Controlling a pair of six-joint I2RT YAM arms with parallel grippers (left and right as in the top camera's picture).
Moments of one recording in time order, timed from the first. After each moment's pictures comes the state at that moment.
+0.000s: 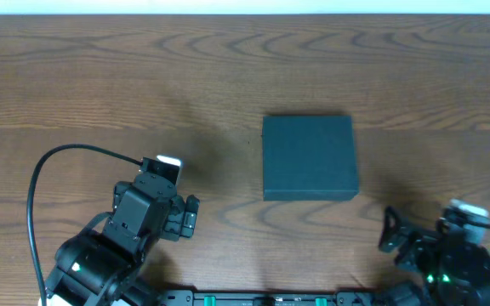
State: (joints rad) left arm -0.56 0.77 0.94 -1.10 -0.25 -0.23; right arm 0.36 0.31 0.82 -1.15 0.31 0.58
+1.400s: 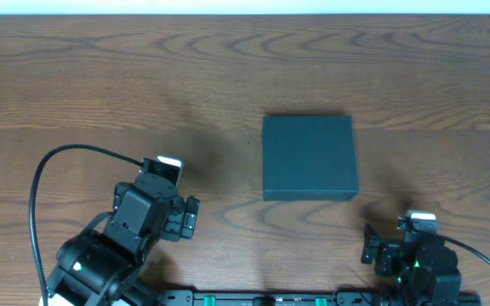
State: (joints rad) left arm -0.56 0.77 0.93 -1.11 -0.25 -0.23; right arm 0.09 0.01 0.36 -1.05 0.07 0.14
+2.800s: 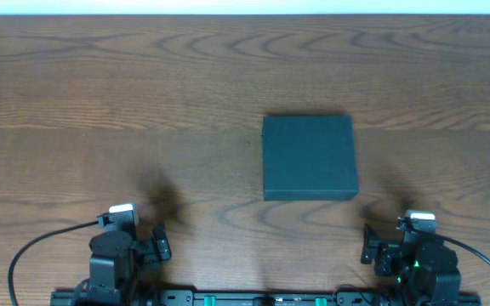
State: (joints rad) left arm -0.15 0.13 0.40 -1.06 -0.13 -0.27; right arm 0.09 0.01 0.36 -1.05 0.07 0.14
